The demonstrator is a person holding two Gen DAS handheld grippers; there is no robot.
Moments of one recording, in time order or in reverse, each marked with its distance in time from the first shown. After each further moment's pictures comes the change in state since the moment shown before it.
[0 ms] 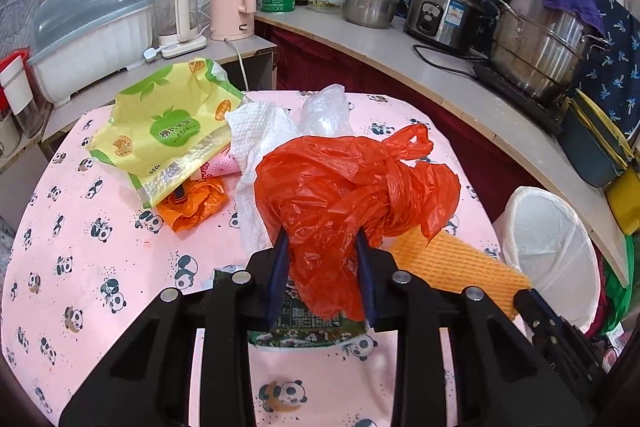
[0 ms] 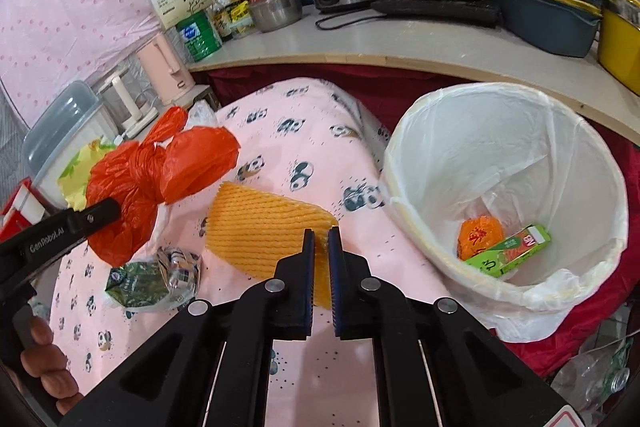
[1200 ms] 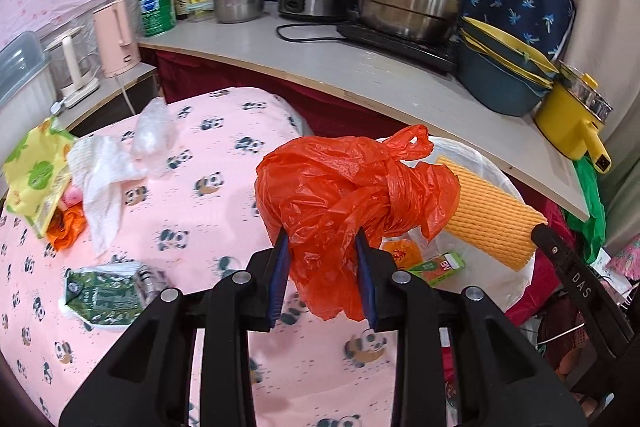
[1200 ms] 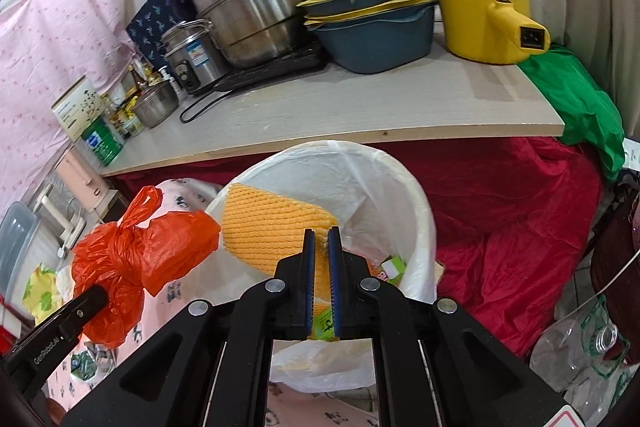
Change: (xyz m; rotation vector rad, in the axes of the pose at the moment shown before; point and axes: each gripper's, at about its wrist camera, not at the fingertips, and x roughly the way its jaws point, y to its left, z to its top) left arm -0.004 -0.167 -0.028 0.259 0.038 -0.184; right arm -0.060 -0.165 0.025 0.294 -0.168 -0.222
